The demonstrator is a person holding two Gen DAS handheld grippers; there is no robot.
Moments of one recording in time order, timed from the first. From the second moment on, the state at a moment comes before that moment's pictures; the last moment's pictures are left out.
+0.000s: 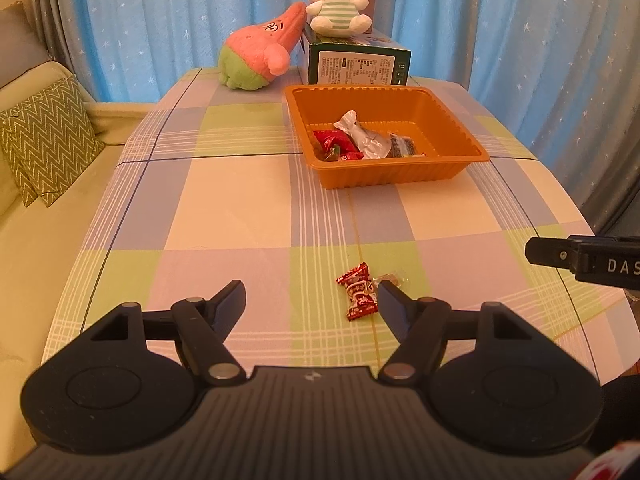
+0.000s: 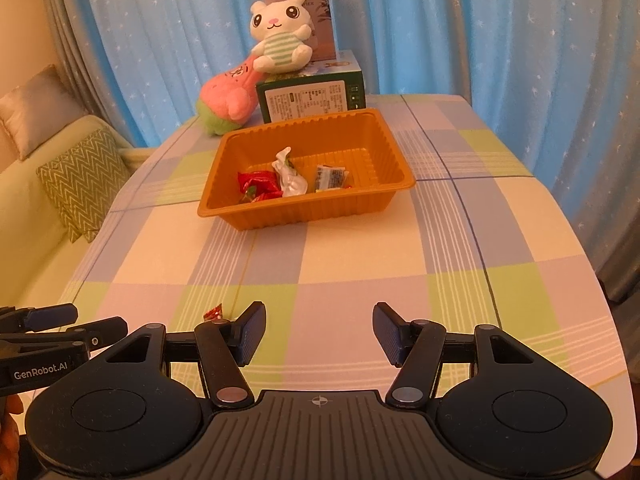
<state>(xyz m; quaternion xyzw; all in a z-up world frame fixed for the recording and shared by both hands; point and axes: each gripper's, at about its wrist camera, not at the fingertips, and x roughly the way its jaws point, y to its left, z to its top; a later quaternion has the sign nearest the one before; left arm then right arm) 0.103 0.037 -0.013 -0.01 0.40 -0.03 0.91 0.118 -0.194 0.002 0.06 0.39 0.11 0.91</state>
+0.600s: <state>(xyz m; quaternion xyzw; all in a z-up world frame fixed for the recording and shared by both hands) 0.103 0.034 -0.028 -0.01 0.41 -0.03 0.91 0.108 -0.196 -0.010 0.07 0.39 0.11 0.91</state>
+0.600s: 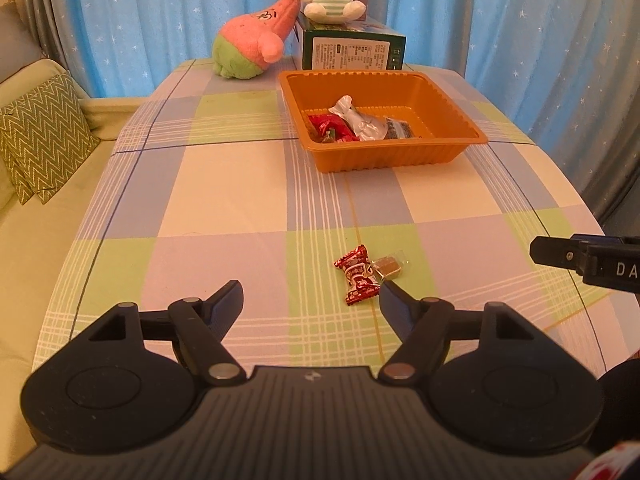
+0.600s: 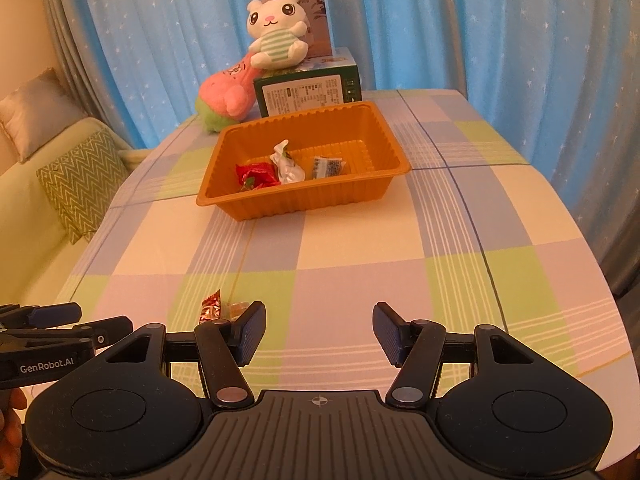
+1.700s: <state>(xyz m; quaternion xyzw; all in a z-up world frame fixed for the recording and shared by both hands) 0.175 0.005 -0.094 -0.02 0.46 -0.07 0.88 0.147 -0.203 -0.075 0.09 0.43 0.10 0.89</state>
